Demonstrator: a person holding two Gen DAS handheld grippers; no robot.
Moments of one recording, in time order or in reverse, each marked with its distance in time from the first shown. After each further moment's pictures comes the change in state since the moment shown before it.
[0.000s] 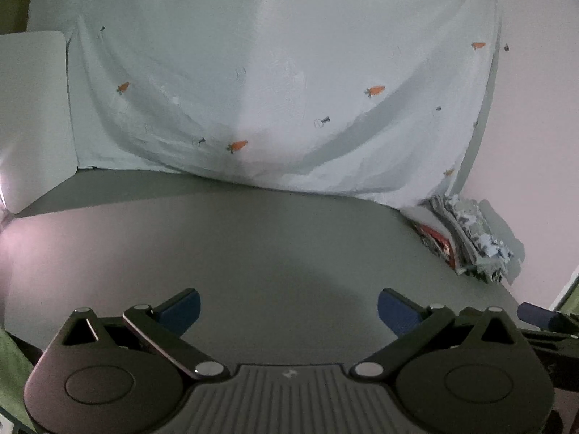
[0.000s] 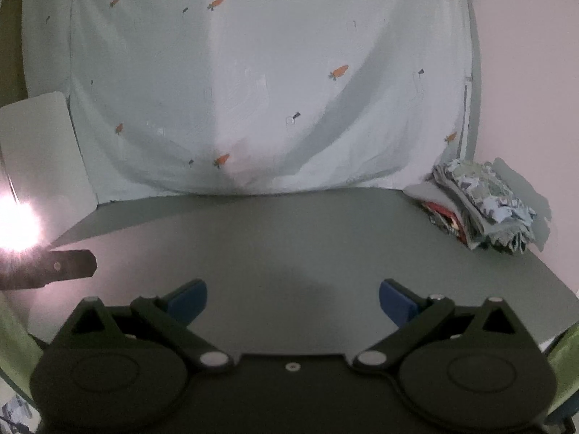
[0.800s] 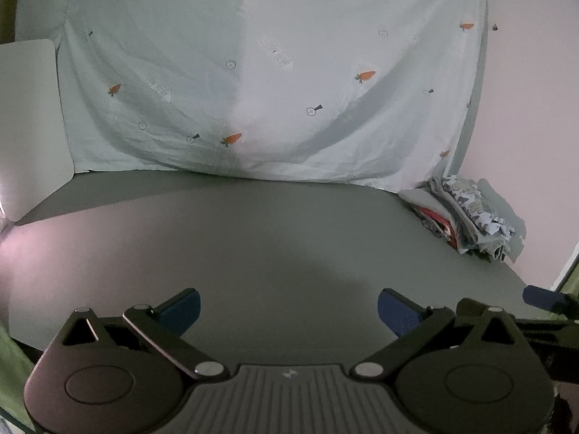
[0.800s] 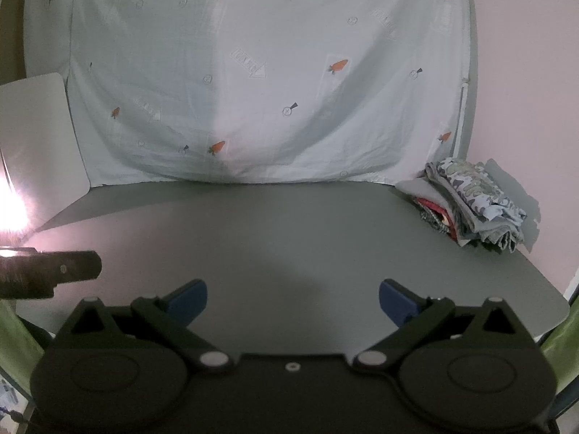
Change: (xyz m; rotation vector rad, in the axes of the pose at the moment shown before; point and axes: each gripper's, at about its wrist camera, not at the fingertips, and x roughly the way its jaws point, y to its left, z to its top) left arm -0.002 0.009 -0.010 0.055 0.017 -0.005; right arm -0.008 0.017 -0.017 -0.036 0.018 -0.040
